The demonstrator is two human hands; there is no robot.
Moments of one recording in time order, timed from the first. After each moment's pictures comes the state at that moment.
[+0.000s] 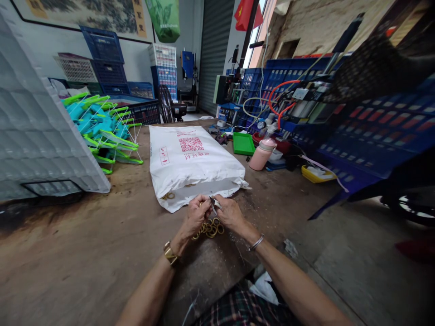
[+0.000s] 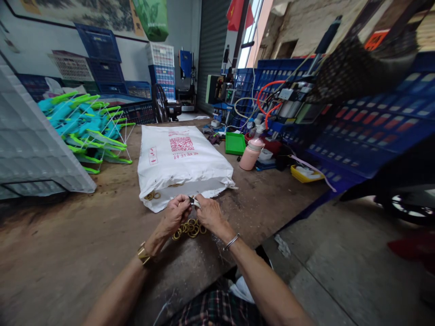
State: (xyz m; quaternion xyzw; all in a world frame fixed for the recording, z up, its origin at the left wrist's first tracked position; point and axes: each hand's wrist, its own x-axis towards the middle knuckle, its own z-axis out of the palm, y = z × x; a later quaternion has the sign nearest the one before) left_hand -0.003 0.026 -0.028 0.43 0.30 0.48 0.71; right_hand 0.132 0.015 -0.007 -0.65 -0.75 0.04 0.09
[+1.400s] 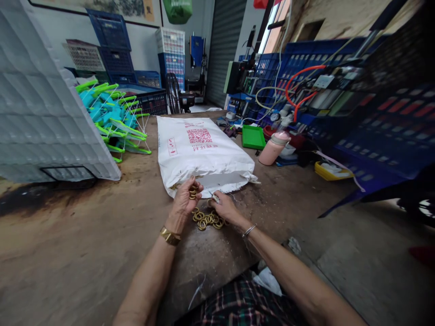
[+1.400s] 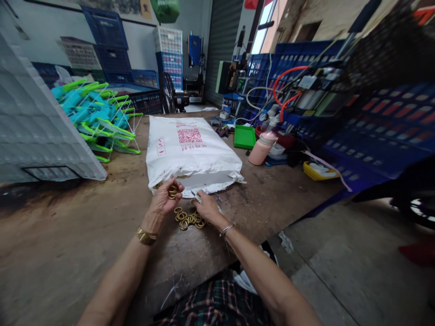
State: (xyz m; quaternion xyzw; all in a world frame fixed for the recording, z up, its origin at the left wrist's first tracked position) left_hand -0.042 0.057 -0.021 0.11 0.27 0.55 0.78; right_hand 0.113 0.031 -0.049 -0.65 -0.69 0.22 0.22
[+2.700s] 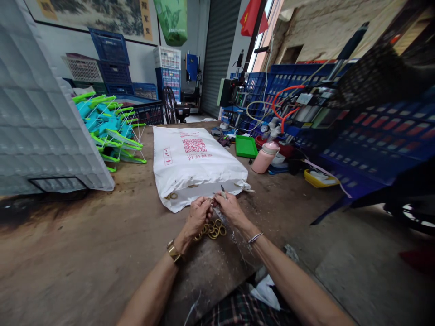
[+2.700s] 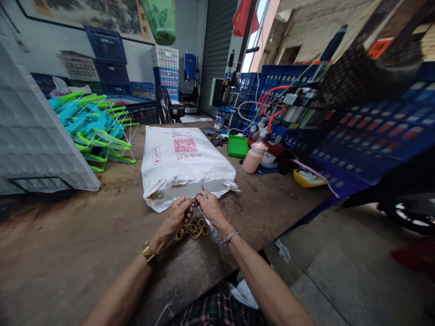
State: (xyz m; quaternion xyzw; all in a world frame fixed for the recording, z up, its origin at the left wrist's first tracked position) left_hand -0.003 0.030 -0.034 0.40 0.33 0.47 0.72; right_hand 0.125 0.036 -0.017 -0.61 -0.60 0.33 0.40
